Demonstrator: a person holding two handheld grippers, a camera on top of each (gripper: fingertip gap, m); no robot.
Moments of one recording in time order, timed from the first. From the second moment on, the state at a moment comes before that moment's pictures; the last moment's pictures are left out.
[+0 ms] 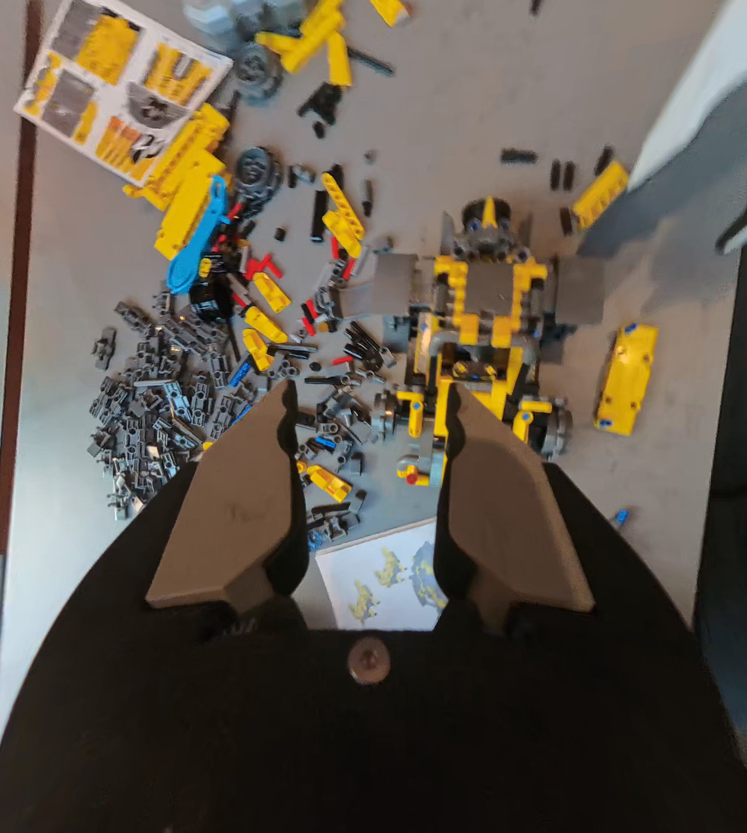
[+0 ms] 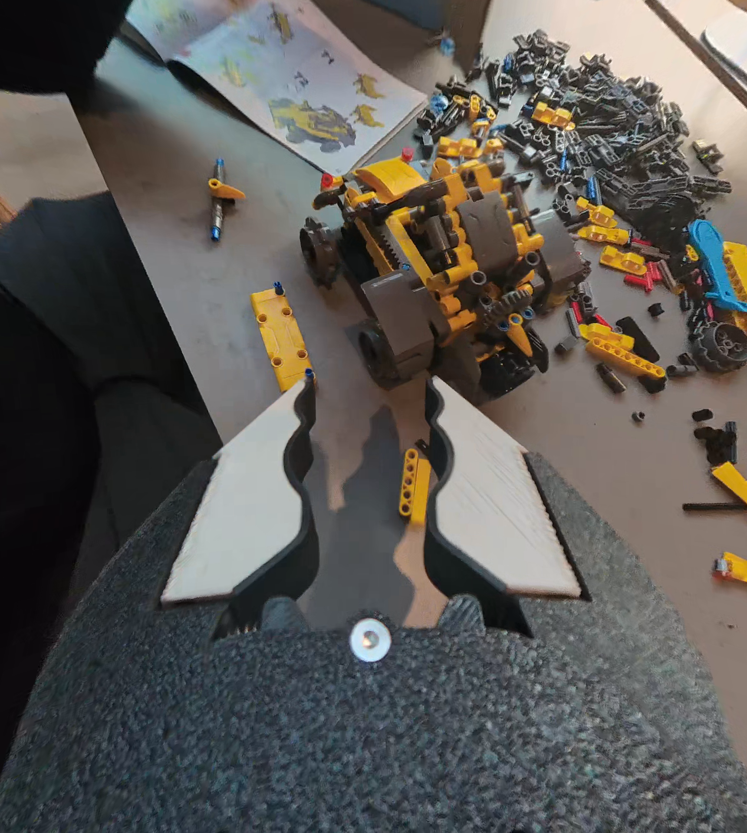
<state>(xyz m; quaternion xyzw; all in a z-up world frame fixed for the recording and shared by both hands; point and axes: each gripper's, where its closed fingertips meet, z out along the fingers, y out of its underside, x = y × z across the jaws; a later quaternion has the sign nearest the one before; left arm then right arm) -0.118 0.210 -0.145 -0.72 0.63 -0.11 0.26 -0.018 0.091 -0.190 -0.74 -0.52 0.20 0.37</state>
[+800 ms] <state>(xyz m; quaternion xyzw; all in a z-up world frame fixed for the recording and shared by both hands) -0.047 0.146 -0.106 -0.70 0.60 -0.28 0.25 0.017 0.052 -0.214 -0.77 -0.49 0.27 0.31</state>
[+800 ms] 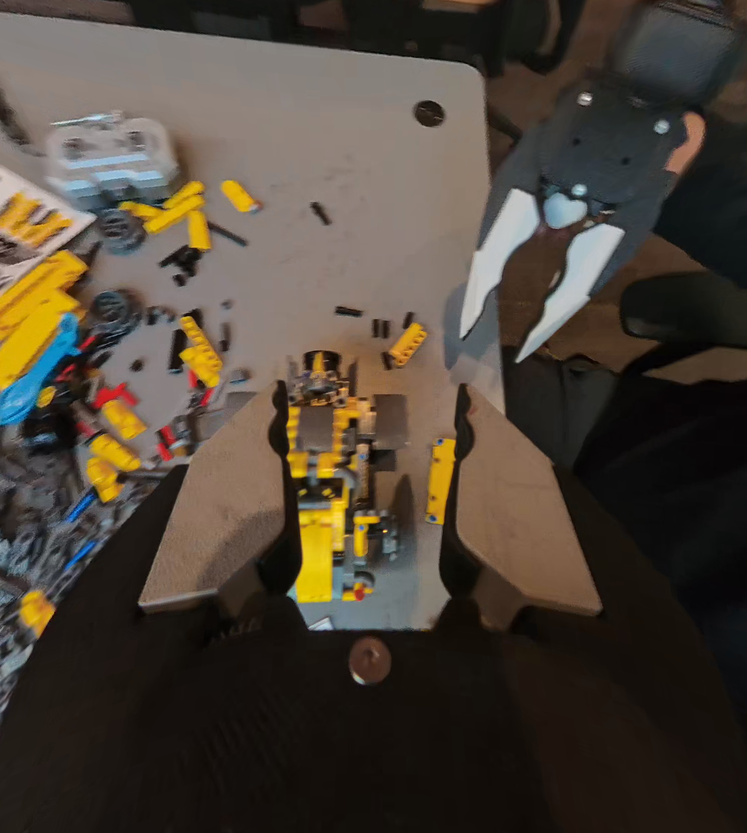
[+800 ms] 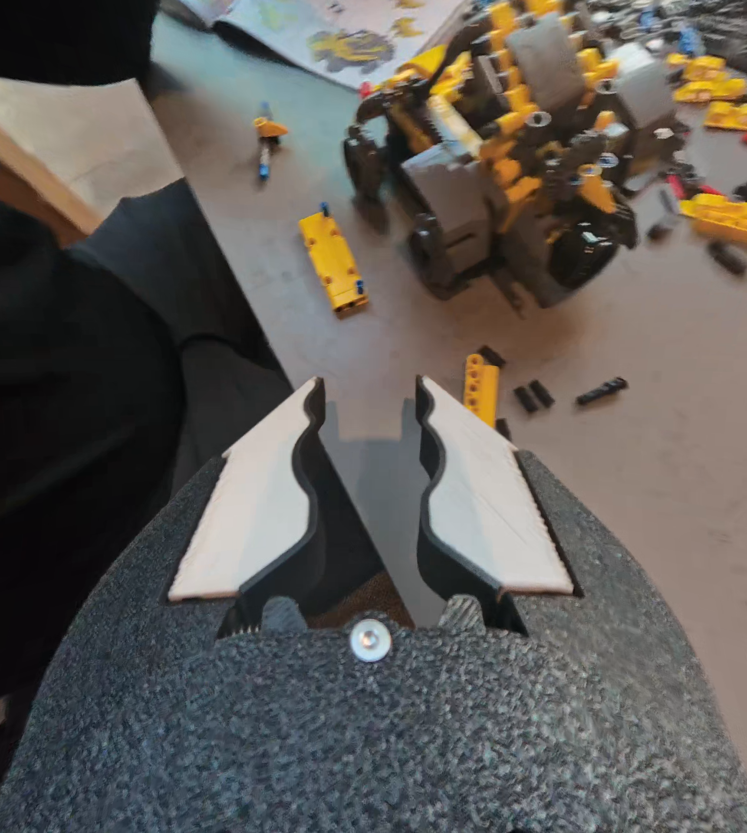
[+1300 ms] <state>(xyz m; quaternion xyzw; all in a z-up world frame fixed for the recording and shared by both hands) -0.002 0.055 -0.161 -0.64 0.72 -0.20 0.19 0.056 0.074 -0.211 -0.81 -0.44 0.19 0.35</state>
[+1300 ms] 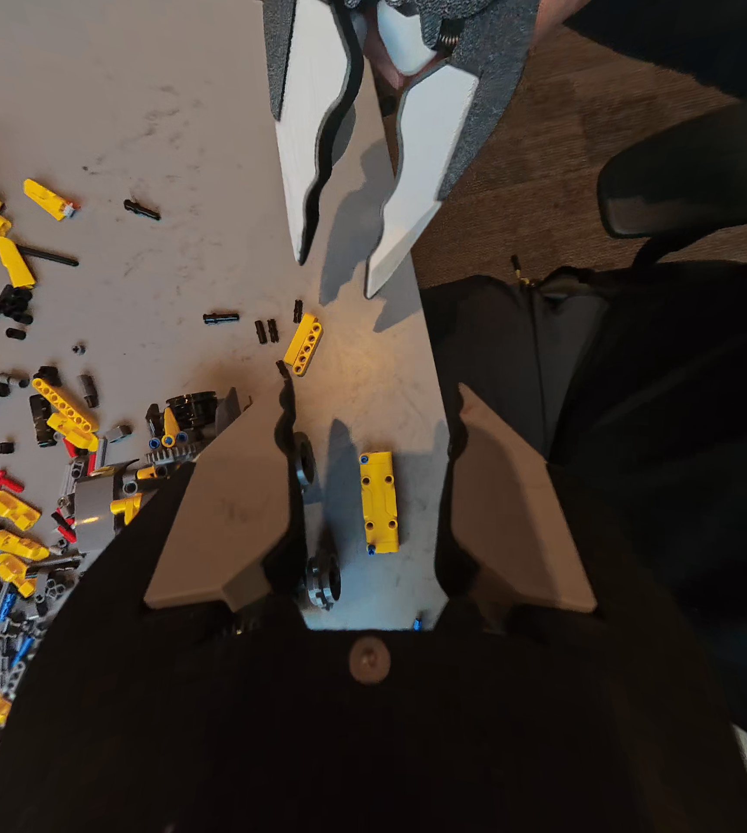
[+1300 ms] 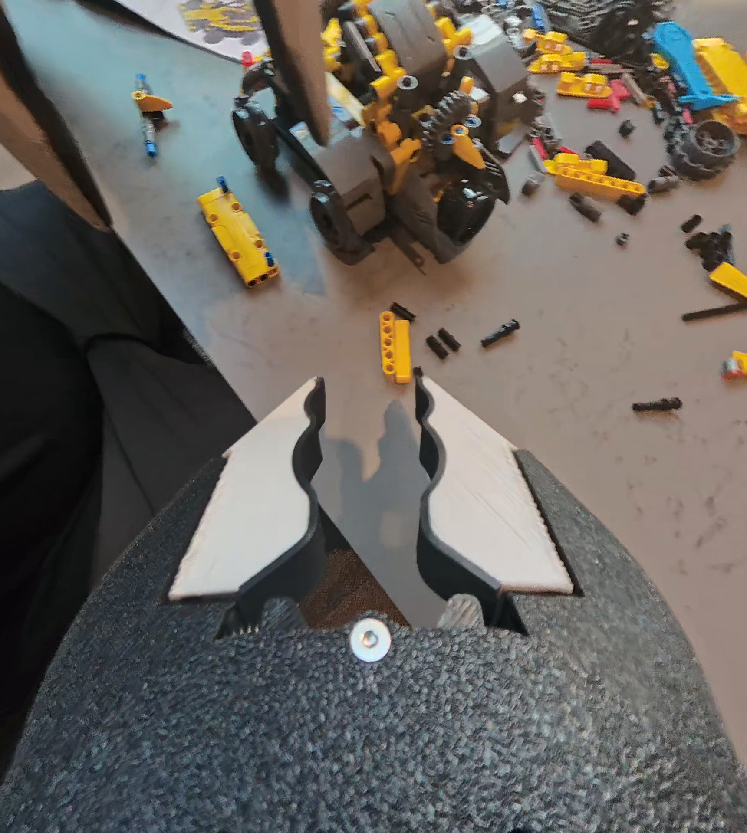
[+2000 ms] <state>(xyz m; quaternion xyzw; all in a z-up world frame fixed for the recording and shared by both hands) -0.118 0.007 -0.208 -0.77 0.53 -0.24 0.27 0.038 0.086 -0.232 -0.79 -0.41 0.22 0.39</state>
